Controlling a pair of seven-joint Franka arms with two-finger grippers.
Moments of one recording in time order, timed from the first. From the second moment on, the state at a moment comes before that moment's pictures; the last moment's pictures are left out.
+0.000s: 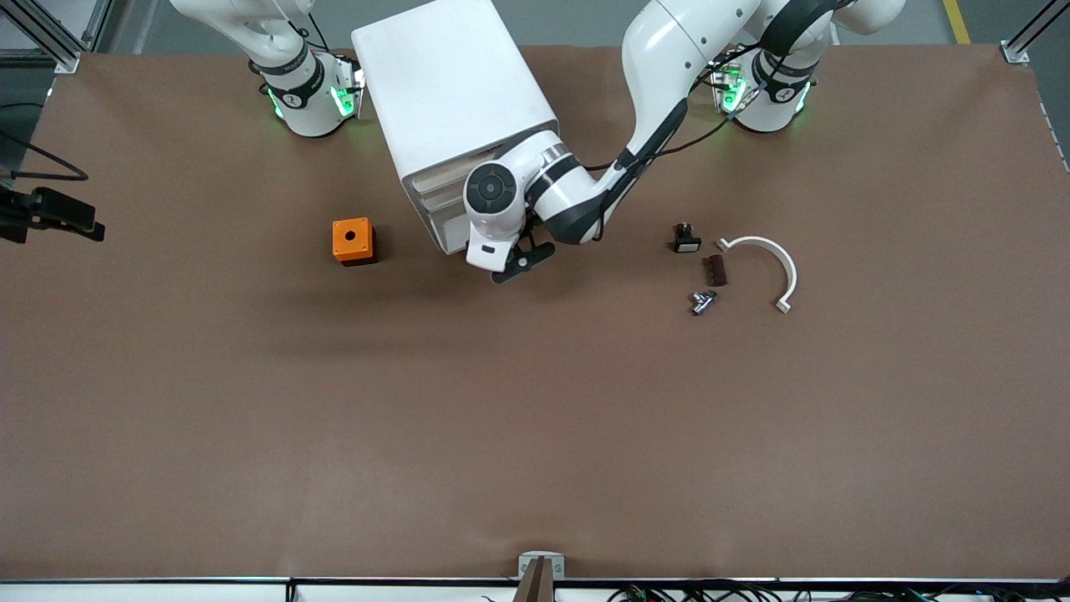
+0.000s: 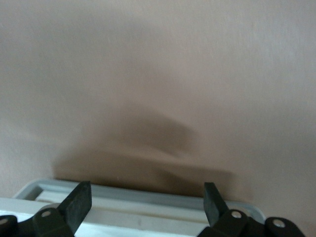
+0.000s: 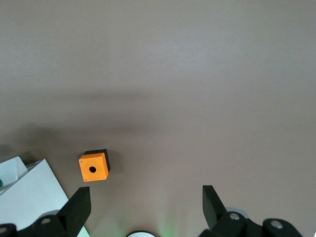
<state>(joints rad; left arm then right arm) -0.77 0.81 -0.25 -1.37 -0.06 2.04 -1.41 0.02 0.13 -0.09 -1.35 -0.01 1.36 -0.10</state>
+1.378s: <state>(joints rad) -0.70 0.79 -0.29 -1.39 -0.22 2.11 -1.28 0.05 -0.16 -0.09 -1.69 -0.01 1.51 -0.08</state>
